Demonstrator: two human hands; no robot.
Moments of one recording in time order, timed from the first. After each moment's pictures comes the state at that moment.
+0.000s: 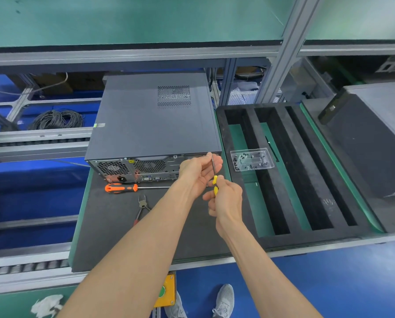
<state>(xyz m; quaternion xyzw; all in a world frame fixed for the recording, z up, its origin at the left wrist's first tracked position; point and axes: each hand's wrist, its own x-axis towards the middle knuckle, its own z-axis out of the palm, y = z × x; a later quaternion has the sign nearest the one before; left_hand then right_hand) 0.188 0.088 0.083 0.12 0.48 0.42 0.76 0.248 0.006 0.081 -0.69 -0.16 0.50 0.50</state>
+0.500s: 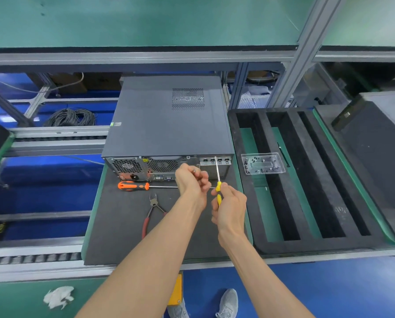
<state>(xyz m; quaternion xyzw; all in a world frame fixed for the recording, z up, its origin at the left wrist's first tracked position) 0.169 0.069 0.074 0.01 0.52 0.52 0.68 0.228 -0.011 0.080 -0.67 -0.20 0.49 0.52</state>
